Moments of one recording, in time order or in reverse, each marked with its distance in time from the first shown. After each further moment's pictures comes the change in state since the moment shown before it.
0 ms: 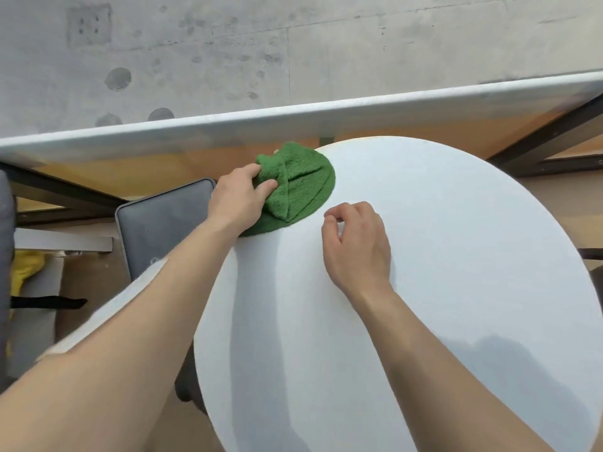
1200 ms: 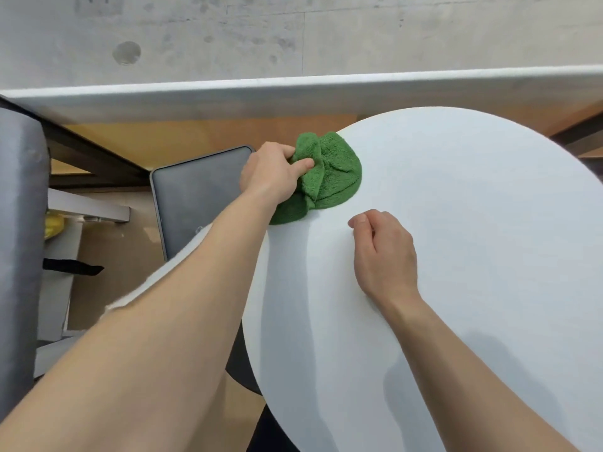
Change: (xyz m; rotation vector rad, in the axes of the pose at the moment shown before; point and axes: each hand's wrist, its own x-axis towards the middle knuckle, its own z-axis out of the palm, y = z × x) left_hand -0.018 -0.028 -0.014 -0.173 -0.017 -0.141; right_hand -0.053 -0.009 0.040 0.037 -0.031 -0.012
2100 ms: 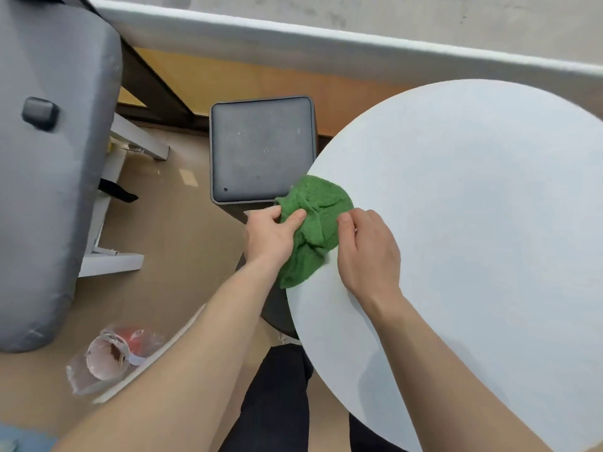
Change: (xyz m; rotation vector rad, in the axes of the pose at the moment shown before) left_hand -0.164 -0.130 0.025 -0.493 0.164 -0.393; right_hand -0.088 -0.024 0.050 -0.120 -0.150 -0.135
